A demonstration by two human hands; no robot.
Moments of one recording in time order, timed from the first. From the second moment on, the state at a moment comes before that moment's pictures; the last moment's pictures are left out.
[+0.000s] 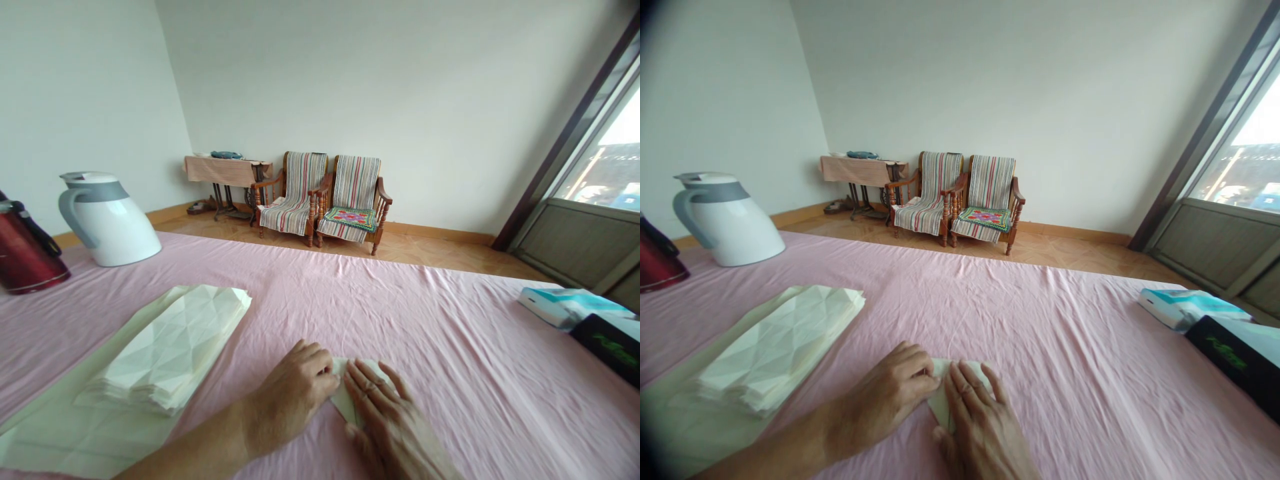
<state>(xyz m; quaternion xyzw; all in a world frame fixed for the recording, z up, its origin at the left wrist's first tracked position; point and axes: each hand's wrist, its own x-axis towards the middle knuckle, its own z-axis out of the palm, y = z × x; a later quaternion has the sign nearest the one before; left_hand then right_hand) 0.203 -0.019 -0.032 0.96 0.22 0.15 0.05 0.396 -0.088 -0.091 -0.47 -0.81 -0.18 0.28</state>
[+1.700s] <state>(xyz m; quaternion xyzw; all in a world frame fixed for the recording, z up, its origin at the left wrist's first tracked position) 0.202 0.004 -0.034 0.86 0.39 0.23 0.25 0.409 -0.100 -0.083 -0.58 -0.73 -0.28 0.23</state>
